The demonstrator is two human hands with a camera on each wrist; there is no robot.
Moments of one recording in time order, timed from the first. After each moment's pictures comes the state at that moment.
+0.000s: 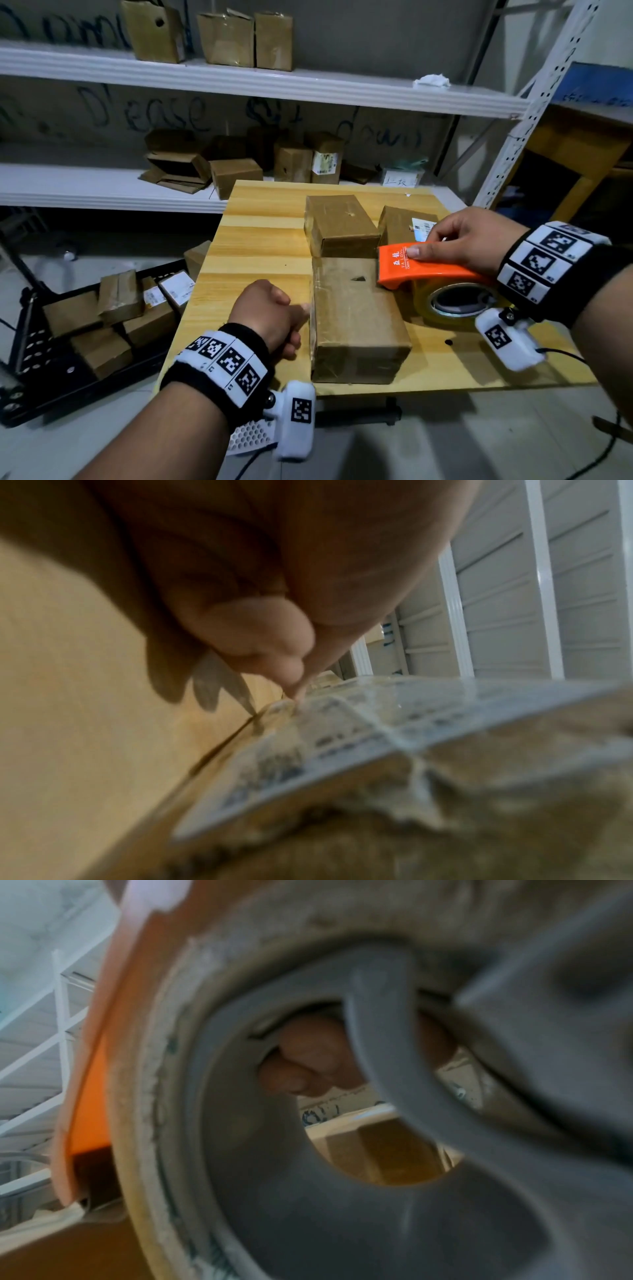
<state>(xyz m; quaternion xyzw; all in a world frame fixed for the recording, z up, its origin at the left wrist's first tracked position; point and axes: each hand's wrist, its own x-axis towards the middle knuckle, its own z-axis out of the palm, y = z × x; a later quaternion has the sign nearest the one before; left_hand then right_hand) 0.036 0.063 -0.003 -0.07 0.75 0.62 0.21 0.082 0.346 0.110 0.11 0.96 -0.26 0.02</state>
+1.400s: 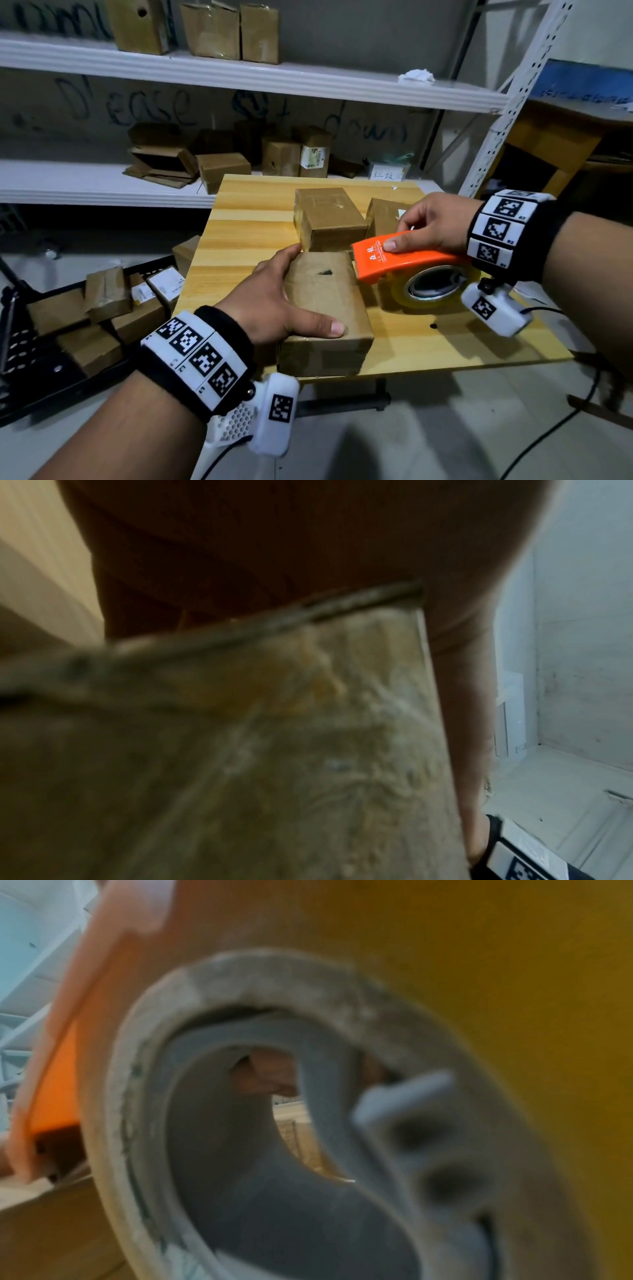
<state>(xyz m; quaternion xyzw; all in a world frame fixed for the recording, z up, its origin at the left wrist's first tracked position) 0.040 0.048 0.021 0.20 0.83 0.47 0.23 0.067 0.338 0.119 0.06 0.97 -0.21 0.09</state>
